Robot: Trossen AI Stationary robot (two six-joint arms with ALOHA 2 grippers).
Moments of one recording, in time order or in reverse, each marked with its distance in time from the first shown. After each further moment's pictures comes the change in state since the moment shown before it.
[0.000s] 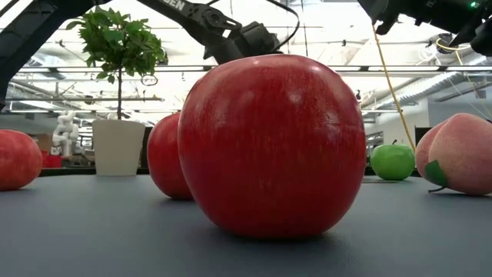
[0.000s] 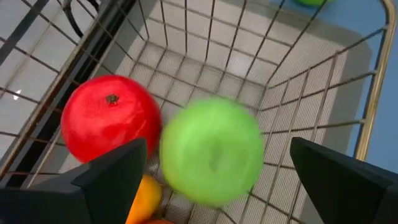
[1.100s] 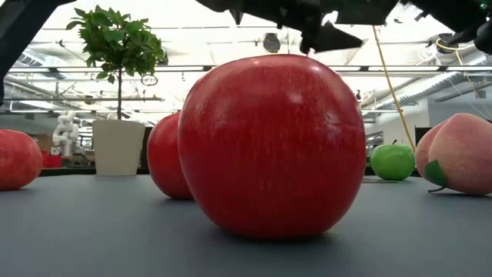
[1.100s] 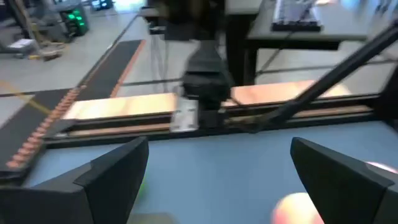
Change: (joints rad) left arm -0.350 0.033 0.005 0.684 0.061 0.142; right arm 0.002 -0.057 0.000 -0.032 -0.300 0.254
